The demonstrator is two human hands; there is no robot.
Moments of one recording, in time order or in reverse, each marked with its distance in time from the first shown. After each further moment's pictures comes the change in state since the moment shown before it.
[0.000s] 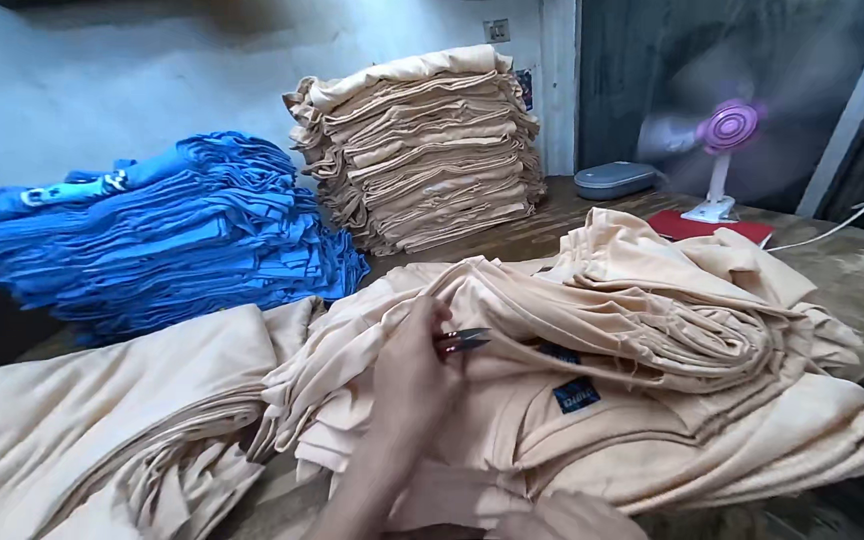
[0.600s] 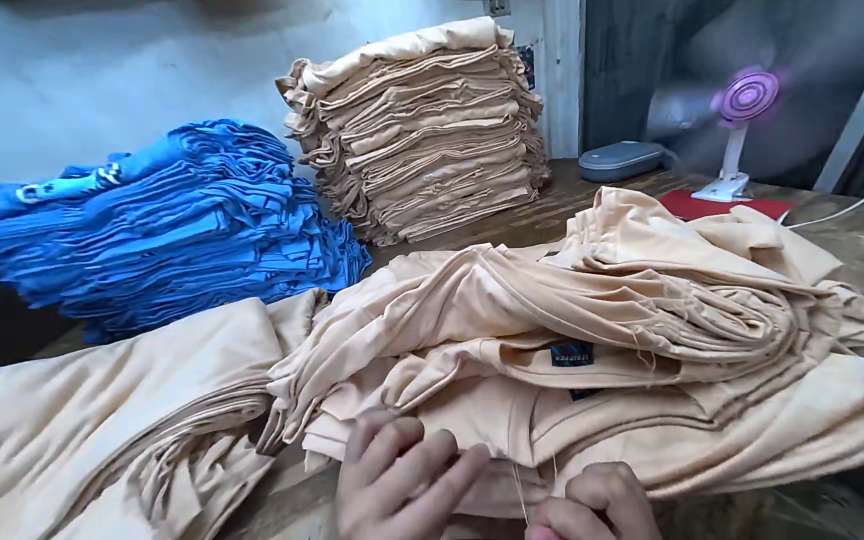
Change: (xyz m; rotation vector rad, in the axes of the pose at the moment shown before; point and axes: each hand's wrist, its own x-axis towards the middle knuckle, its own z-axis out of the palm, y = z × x) left_hand -0.095 -0.026 -0.029 -0.030 0.155 0.564; right_hand -0.014 0.017 0.027 0.162 0.383 0.014
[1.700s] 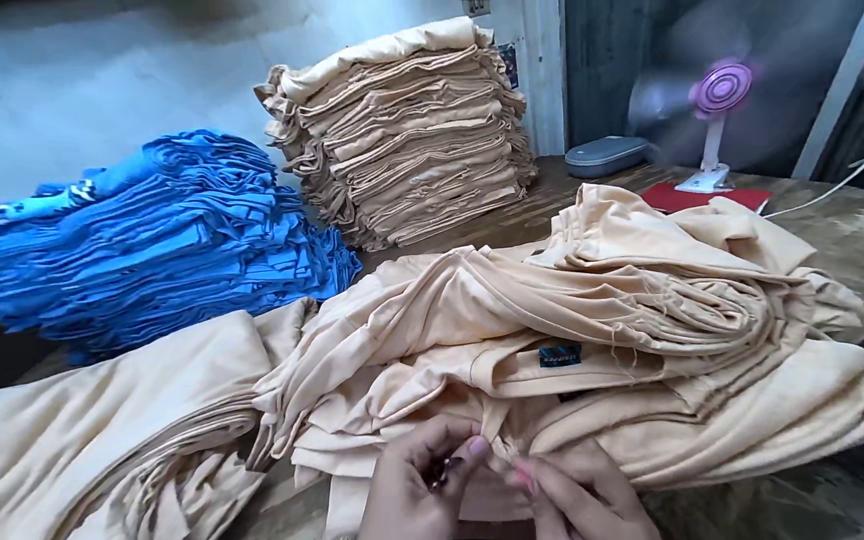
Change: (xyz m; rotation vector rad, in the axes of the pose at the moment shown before) left_hand 0.032 0.035 0.006 -0.805 -0.203 -0.899; right_hand 0.011 0.004 0.032 0.169 0.286 0.082
